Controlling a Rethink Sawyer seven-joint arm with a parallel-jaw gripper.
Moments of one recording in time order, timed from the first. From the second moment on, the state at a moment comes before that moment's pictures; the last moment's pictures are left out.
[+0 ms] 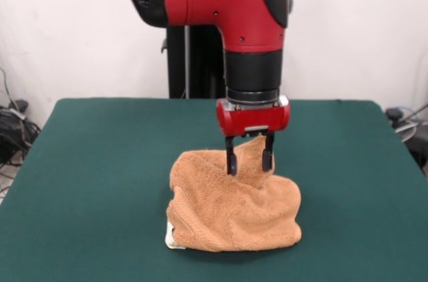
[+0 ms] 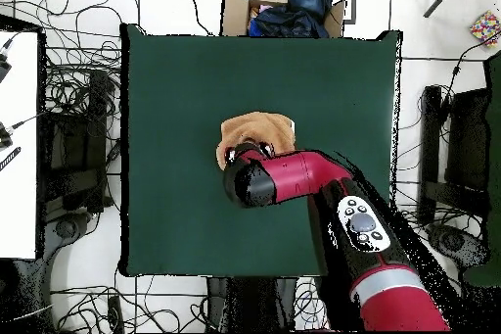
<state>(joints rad) -0.46 -0.64 0.33 1.78 -0.55 0.26 1.75</state>
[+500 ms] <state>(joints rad) -0.46 -0.65 0.33 1.81 -0.56 0.26 1.75</state>
